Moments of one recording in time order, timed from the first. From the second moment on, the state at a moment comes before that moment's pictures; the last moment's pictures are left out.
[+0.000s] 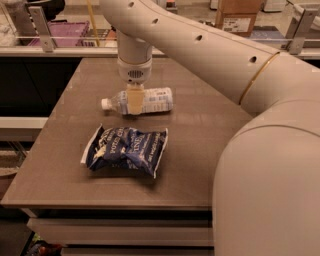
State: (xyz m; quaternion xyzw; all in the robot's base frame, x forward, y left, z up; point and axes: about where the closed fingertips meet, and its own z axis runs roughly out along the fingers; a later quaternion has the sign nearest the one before) arm 0.634 0.064 0.840 -0.73 0.68 -0.02 0.08
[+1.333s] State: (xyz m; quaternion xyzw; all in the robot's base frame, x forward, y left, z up) arm 0.640 0.029 0.873 -0.71 0.68 0.03 0.14
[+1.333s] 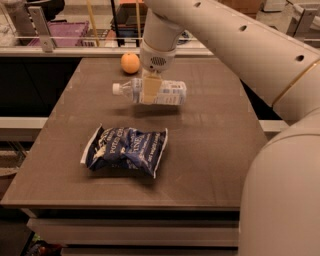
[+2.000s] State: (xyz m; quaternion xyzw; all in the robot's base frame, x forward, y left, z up) arm 0.644 0.006 0.913 -0.69 0.69 0.05 0.21
